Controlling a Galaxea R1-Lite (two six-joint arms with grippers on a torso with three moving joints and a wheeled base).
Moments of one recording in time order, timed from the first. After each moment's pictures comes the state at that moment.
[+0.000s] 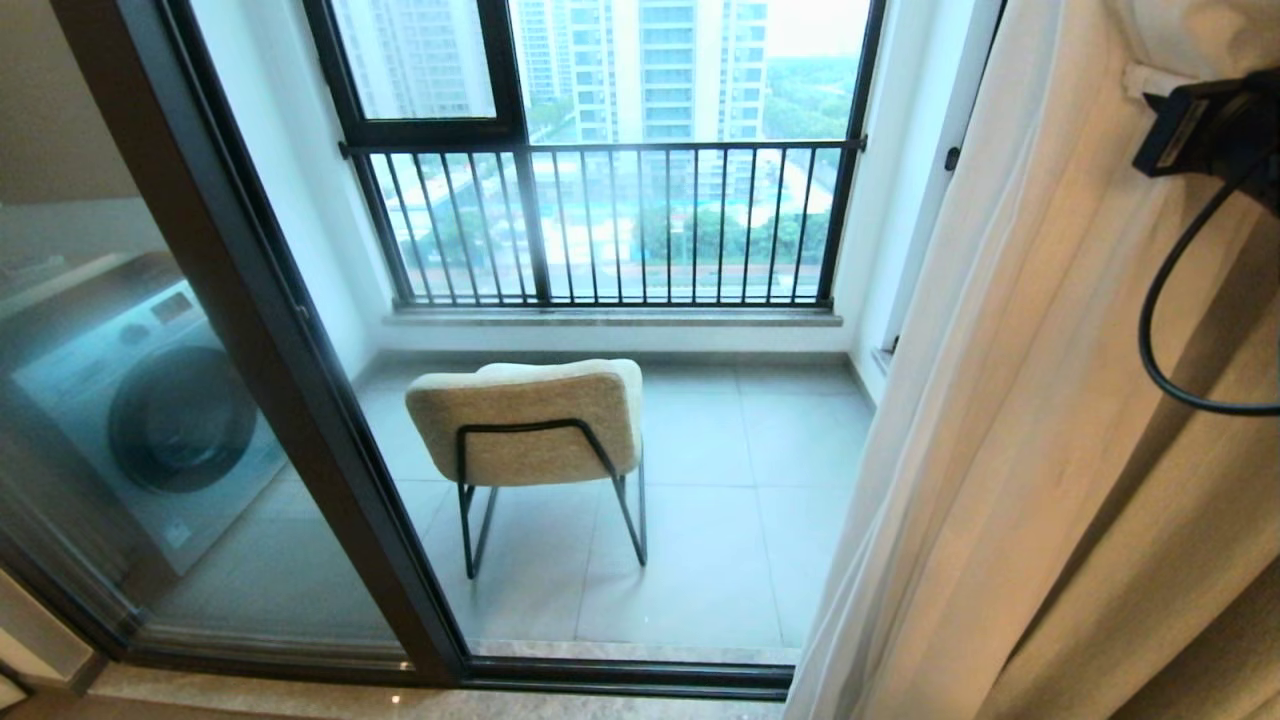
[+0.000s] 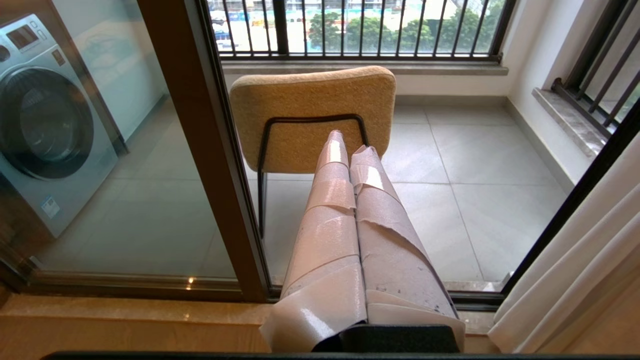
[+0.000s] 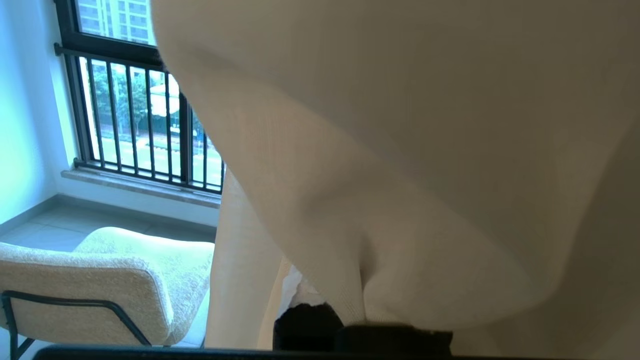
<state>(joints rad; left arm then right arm) 0.00 0.00 0.00 0.00 0.00 -0.01 0.02 1.55 -1.17 -0.73 0.08 -0.14</state>
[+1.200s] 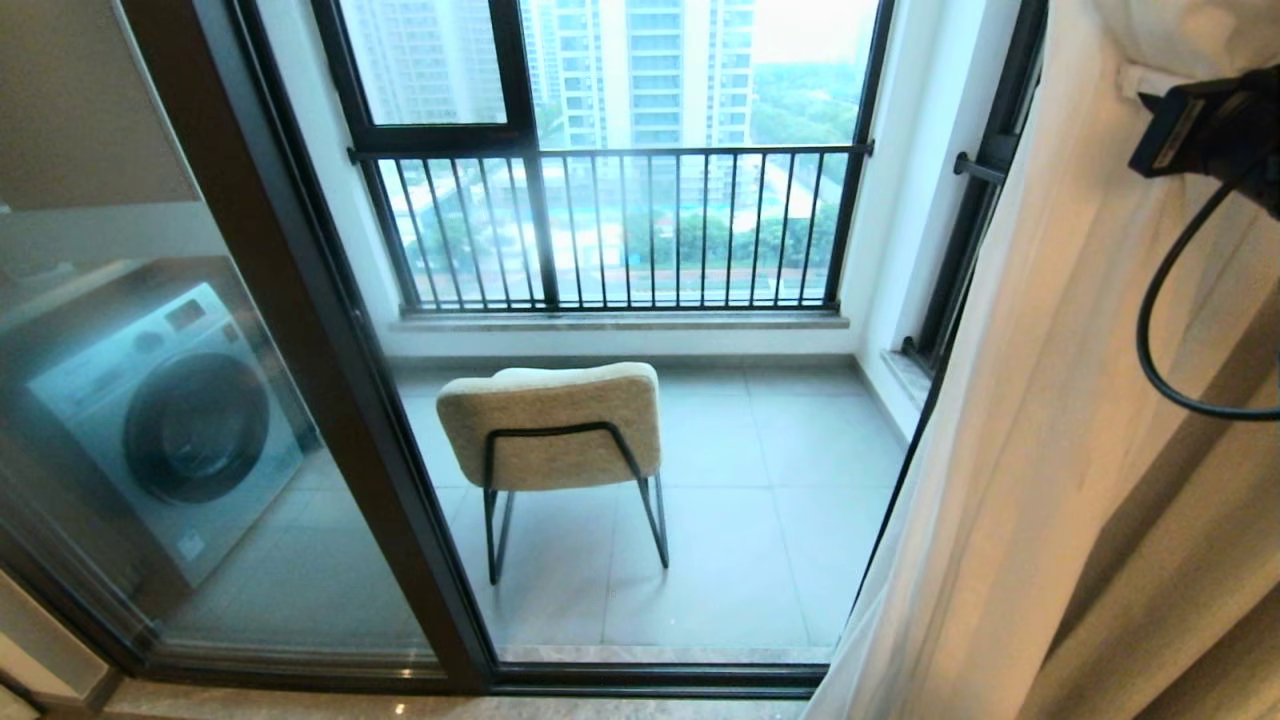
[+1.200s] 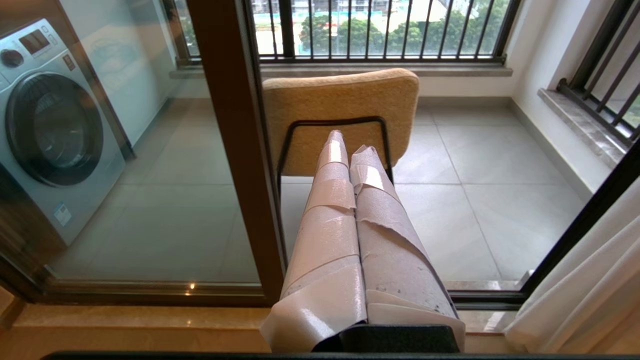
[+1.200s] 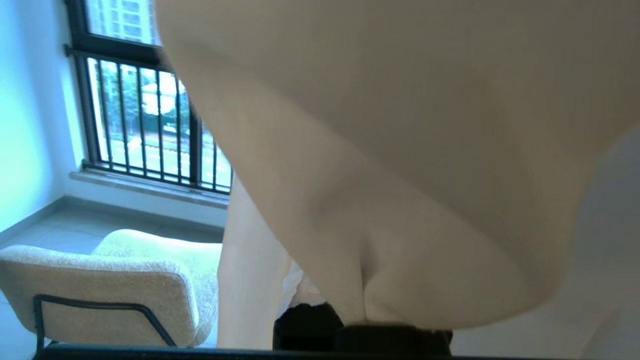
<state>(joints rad) 0.00 0.00 0.00 0.00 0.00 -0.01 0.02 1.54 -1.16 -0.73 0.08 -0.14</state>
